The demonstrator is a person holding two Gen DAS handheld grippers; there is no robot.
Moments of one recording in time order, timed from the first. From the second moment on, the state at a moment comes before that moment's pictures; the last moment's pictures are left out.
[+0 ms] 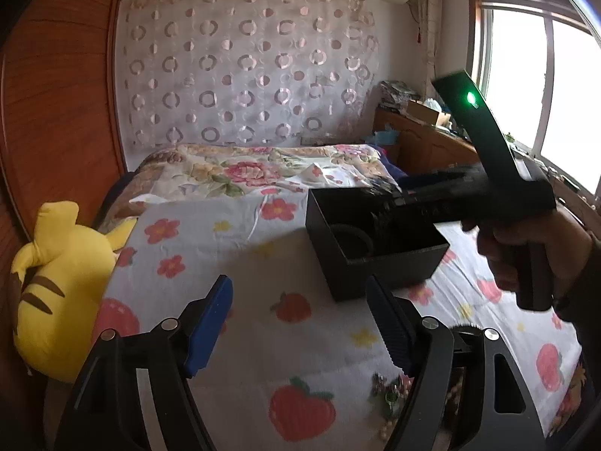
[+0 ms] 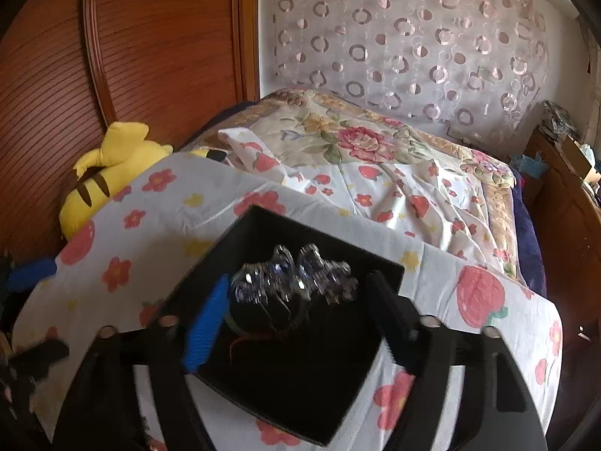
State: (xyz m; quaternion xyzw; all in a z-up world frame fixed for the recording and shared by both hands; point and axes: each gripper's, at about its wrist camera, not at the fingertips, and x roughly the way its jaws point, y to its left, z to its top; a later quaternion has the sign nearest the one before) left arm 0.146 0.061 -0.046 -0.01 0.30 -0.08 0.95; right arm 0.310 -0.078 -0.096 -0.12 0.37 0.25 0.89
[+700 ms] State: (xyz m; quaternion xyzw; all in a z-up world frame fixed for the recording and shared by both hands) left arm 0.099 0.049 -0.074 -0.02 0.32 -0.10 0.94; right arm 0.197 -0.136 -0.143 -0.16 0.42 0.32 0.83
